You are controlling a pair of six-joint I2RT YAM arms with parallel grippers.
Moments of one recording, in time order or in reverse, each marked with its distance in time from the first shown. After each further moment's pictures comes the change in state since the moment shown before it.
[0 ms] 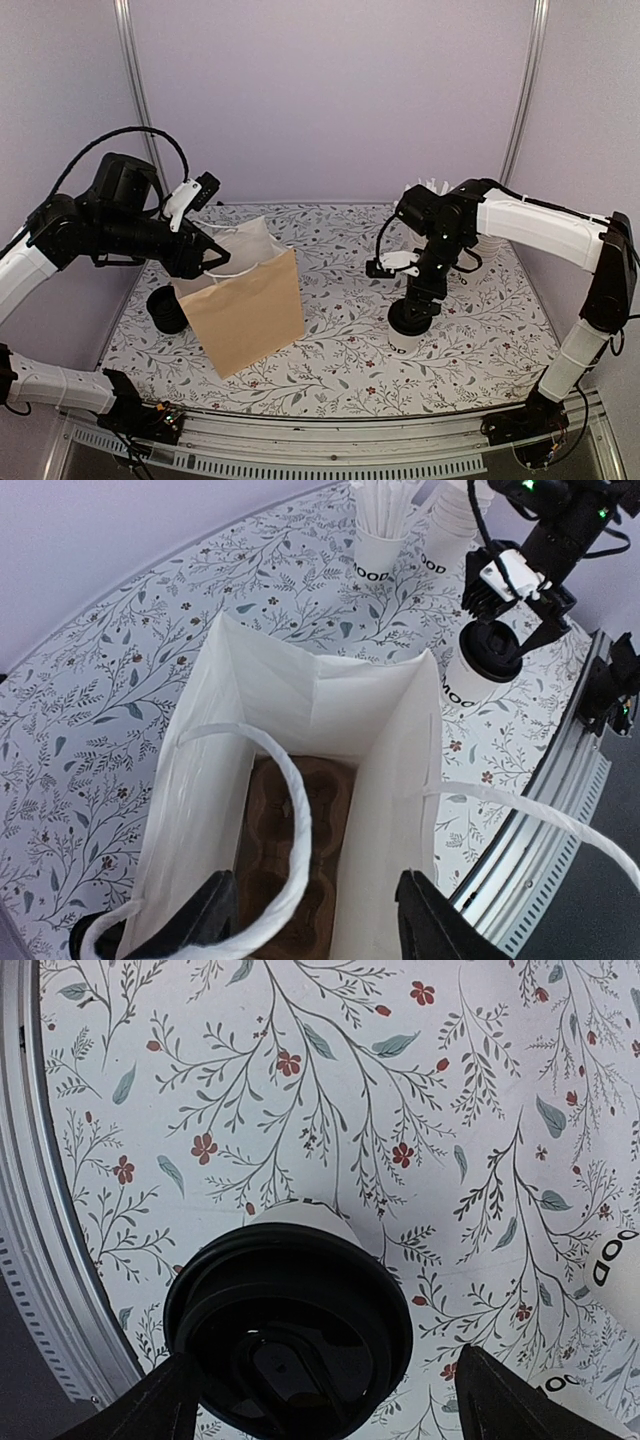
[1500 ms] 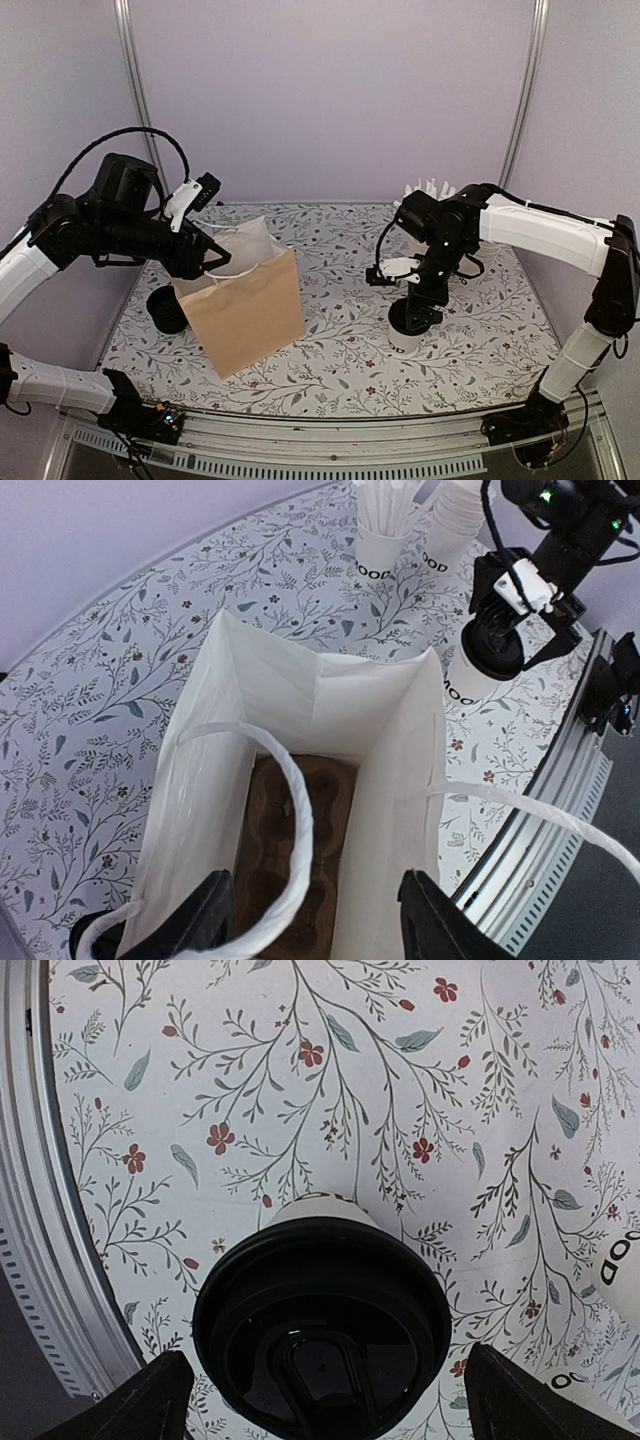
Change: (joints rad) left arm 0.000 0.003 -0.002 0.001 -0.003 0.000; right arm 0.037 -0.032 -0.035 0.006 0.013 0.011
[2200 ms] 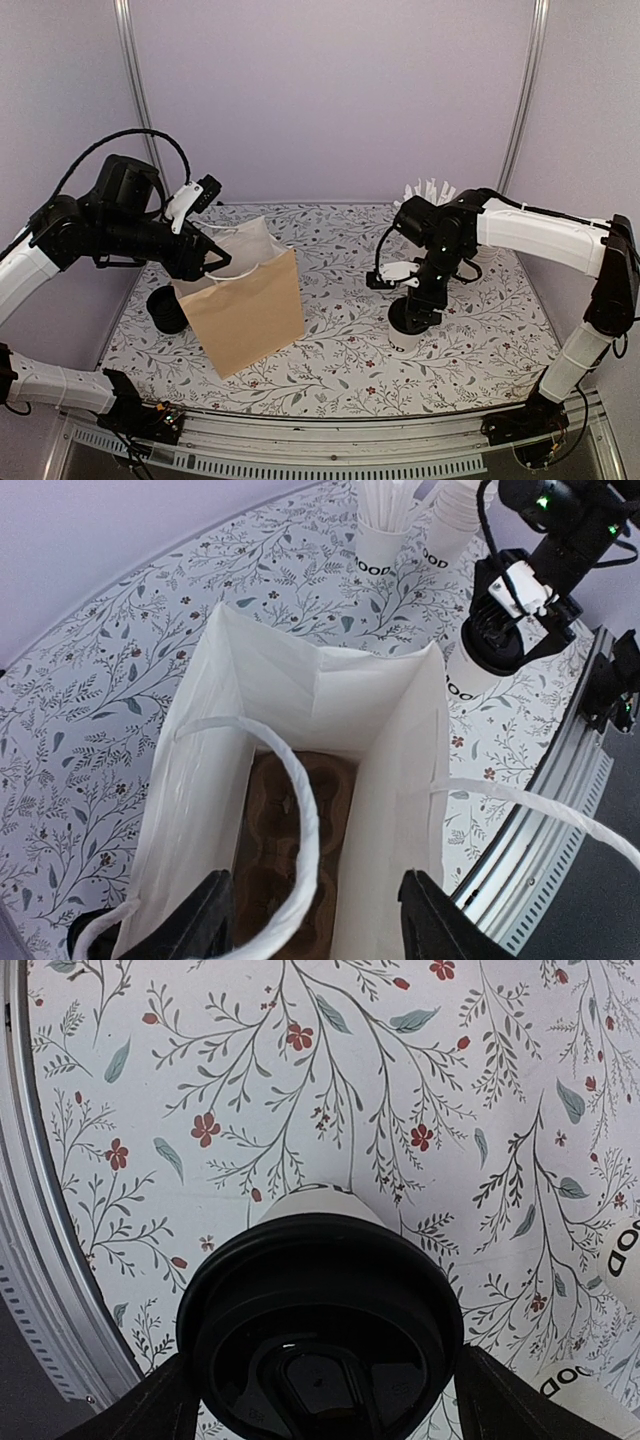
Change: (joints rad) left arm 0.000 0.000 -0.008 0.000 0.001 0.000; right arm 0.003 0.006 -0.033 0.026 0.034 0.013
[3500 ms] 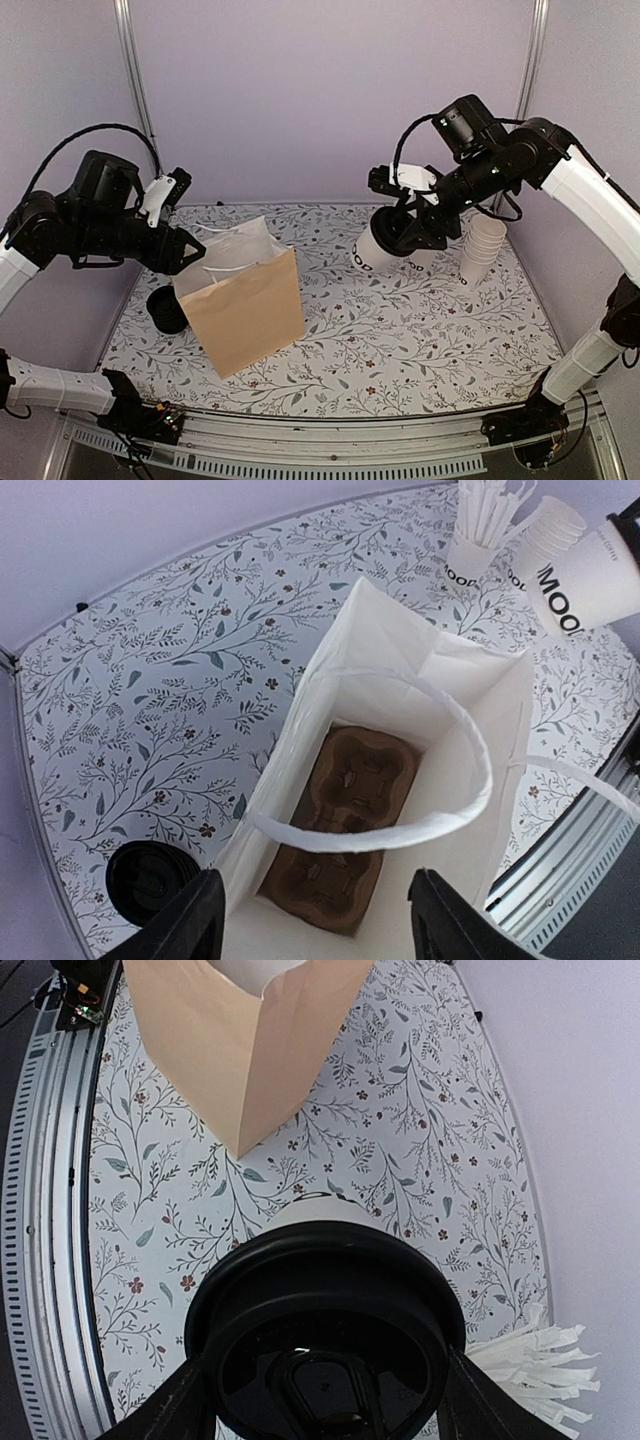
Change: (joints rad) left arm 0.000 -0.040 0.077 -0.158 -0.213 -0.130; right arm 0.011 -0.125 0.436 -0.053 -0.104 -0.096
